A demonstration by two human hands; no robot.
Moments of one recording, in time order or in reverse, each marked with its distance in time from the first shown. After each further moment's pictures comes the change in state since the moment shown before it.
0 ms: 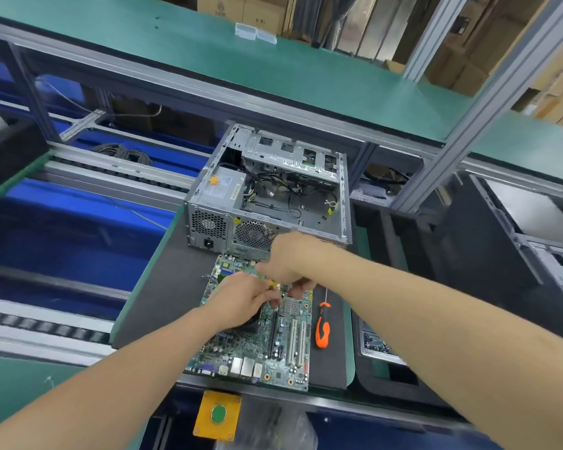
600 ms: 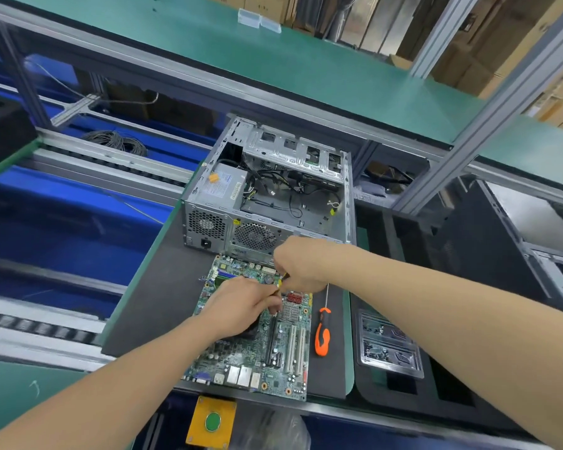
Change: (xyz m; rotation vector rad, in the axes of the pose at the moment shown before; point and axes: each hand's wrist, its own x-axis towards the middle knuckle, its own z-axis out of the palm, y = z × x) left_hand 0.003 -0.004 0.005 0.061 0.026 0.040; right_hand 0.029 0.026 0.004 -0.383 0.031 -0.280
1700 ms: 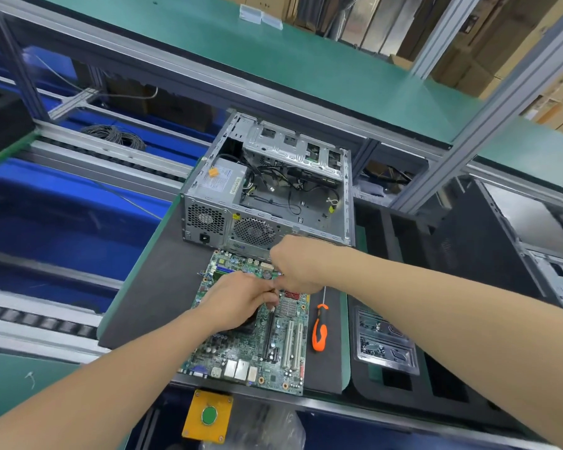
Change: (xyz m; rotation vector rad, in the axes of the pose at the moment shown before) left_hand -0.001 0.000 -0.002 -0.035 -0.049 -0.028; right_hand 0.000 -0.008 0.009 0.001 0.077 0.018
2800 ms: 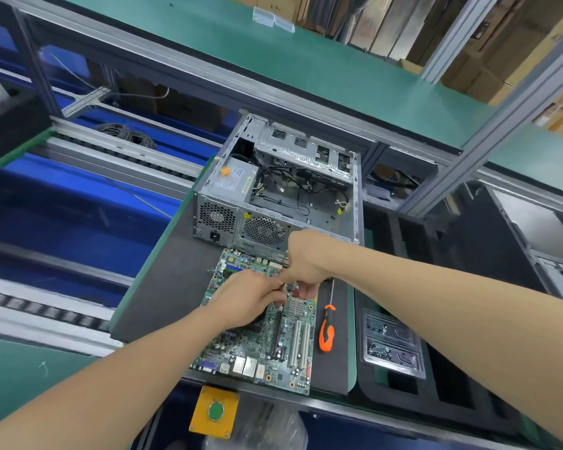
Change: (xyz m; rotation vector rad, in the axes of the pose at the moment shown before) left_hand -0.002 0.001 0.000 -0.046 0.052 0.018; right_hand -0.005 -0.005 -0.015 0.285 -0.165 0.175
